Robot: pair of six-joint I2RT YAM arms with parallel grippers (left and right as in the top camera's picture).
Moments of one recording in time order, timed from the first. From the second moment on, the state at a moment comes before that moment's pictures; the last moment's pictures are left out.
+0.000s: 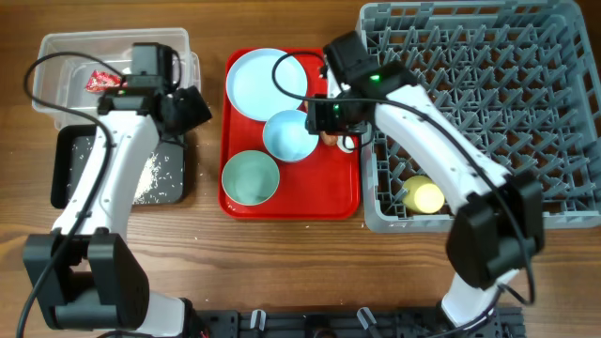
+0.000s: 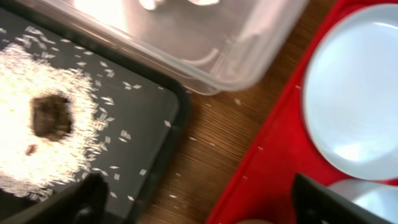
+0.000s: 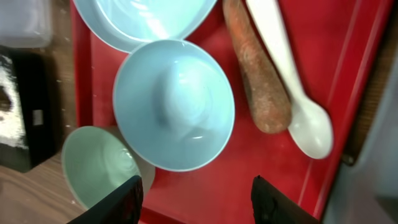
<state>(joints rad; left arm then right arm) -0.02 1.66 1.31 -0.84 -0.11 -0.52 0.49 1.93 1.60 -0.92 -0.23 0.46</state>
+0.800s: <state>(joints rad) 0.03 1.66 1.31 -0.84 -0.11 -0.52 0.50 2.10 1.61 -0.90 -0.23 0.52</state>
